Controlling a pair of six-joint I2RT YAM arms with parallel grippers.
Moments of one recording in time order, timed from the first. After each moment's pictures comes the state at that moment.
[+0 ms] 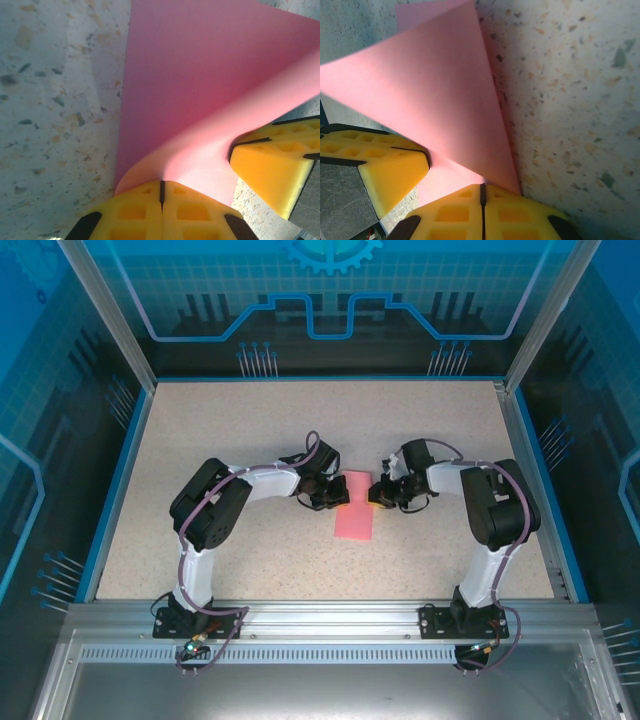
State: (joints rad) left arm -0.62 2.03 1.24 -0.27 0.39 -0.87; right arm 0.23 1.86 0.92 -0.28 -0.69 0.47
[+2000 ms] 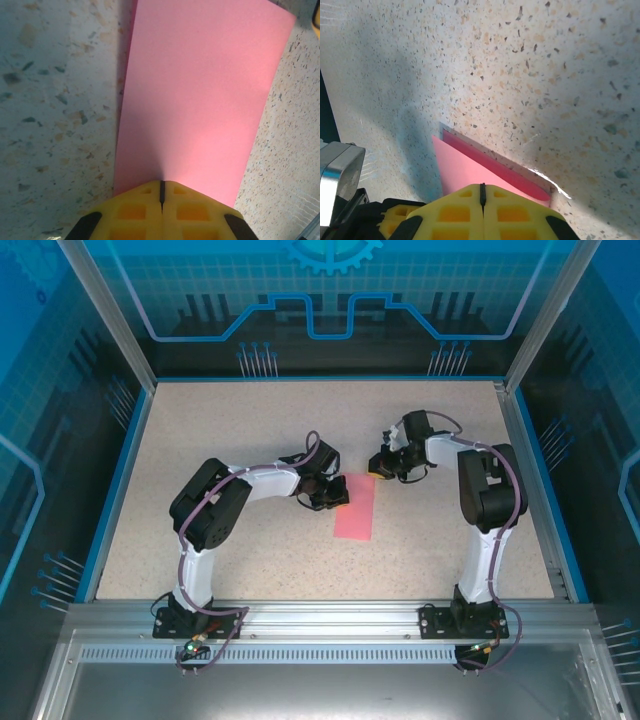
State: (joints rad) left arm -0.62 2.03 1.24 -0.28 0.39 -0.87; right arm 0.18 2.02 1.26 -0.44 -0.69 0.43
